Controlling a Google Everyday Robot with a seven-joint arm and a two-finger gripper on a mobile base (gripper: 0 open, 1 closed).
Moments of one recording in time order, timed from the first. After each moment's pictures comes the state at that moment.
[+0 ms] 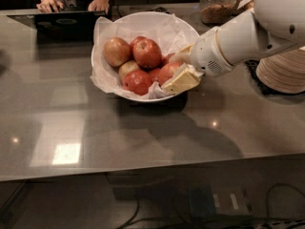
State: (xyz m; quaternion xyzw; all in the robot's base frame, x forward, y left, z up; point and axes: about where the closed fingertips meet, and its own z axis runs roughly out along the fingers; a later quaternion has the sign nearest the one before) arm 0.543 -0.063 0.911 -0.58 0.71 0.15 0.36
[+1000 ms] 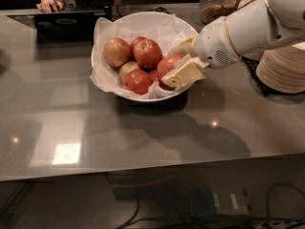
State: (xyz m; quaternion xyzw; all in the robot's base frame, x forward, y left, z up) arm 0.543 -0.065 0.935 -0.58 0.69 0.19 0.38
